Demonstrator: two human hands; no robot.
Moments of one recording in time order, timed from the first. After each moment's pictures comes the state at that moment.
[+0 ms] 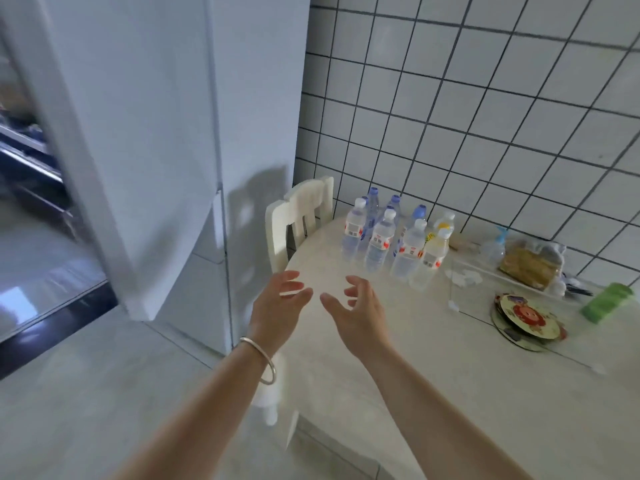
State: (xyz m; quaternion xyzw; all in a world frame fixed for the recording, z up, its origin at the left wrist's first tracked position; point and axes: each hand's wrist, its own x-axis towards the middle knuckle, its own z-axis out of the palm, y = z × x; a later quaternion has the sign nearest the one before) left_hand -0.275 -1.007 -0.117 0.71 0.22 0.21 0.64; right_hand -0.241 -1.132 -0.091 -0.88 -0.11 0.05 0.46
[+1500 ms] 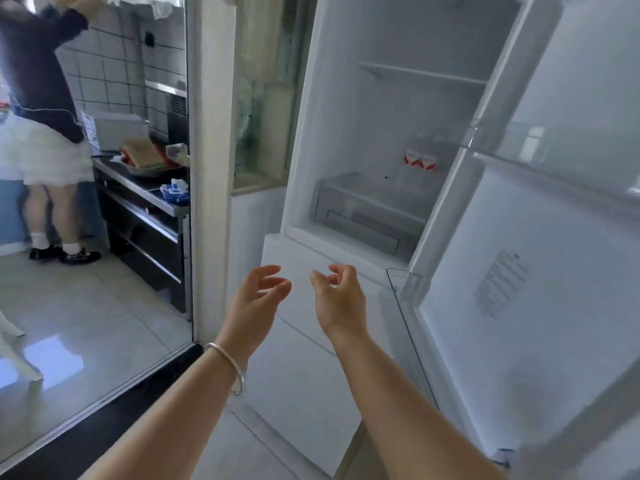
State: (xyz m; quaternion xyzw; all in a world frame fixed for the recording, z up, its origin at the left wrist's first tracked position) left_hand -0.320 -0.382 -0.060 0.65 0.18 0.30 0.68; right_hand -0.261 -0.485 -0.021 -0.82 -0.16 0.04 0.55
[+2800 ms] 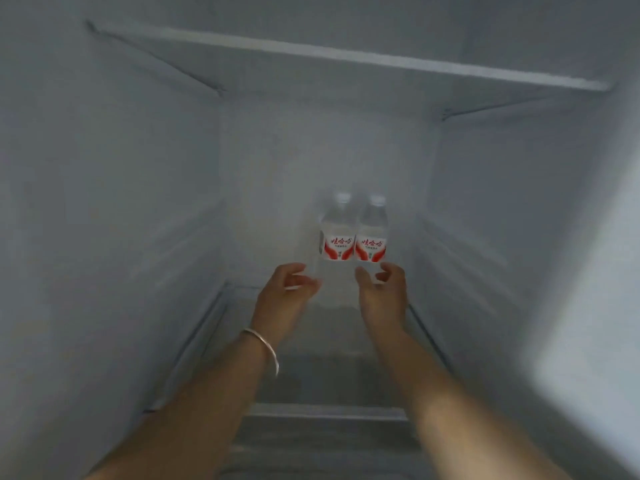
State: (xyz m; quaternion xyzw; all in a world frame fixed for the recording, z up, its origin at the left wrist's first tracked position) left_hand 0.382 -0.252 0.031 0.69 -0.04 0.13 0.71; right_hand 0.392 -0.395 0.034 -0.75 0.13 -0.29 0.58
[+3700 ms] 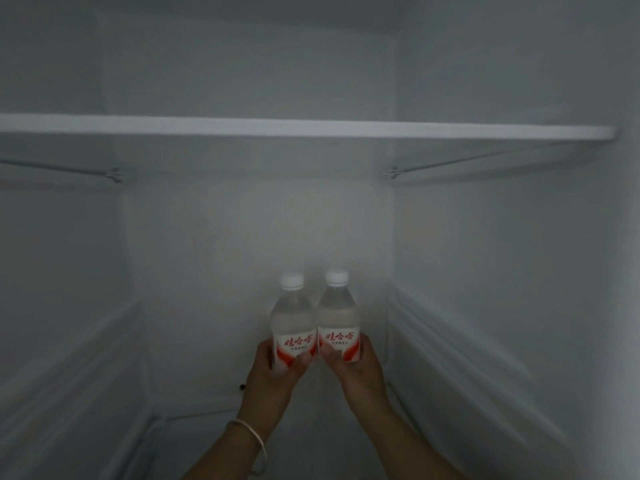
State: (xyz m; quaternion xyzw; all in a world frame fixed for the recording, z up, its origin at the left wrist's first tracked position) left_hand 0.505 -0.301 0.022 0.72 -0.10 0.14 0.67; right_hand 0.488 -0.436 0.019 -0.68 0.02 -0.24 0.70
